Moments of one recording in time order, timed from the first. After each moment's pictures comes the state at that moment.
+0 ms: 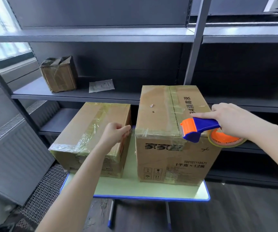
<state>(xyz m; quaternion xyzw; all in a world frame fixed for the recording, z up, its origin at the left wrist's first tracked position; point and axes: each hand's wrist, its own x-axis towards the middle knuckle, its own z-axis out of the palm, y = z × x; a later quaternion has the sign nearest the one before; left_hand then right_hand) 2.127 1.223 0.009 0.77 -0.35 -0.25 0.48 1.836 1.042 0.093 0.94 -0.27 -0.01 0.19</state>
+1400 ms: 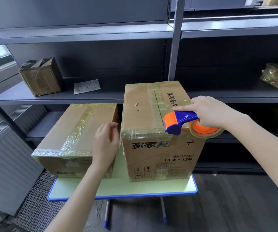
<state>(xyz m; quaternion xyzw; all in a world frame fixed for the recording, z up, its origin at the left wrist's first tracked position) 2.069 1.234 -0.007 0.75 -0.45 0.05 0.49 1.830 1.029 0.086 0.95 -0.28 0.02 0.13</state>
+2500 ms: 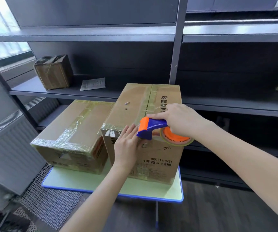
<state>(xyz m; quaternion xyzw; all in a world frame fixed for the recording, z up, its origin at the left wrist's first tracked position) 1.973 1.170 -0.025 0.73 -0.55 0.23 0.35 1.842 1.041 0.099 0.98 -0.18 0.05 0.09</state>
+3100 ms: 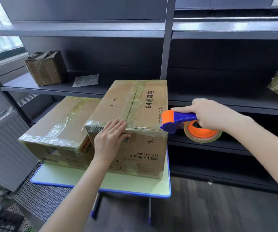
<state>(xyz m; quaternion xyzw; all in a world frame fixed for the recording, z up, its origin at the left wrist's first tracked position) 1.982 1.167 -0.030 0.73 -0.54 0.29 0.31 1.759 0.967 0.096 0.97 -0.21 0.03 0.06</state>
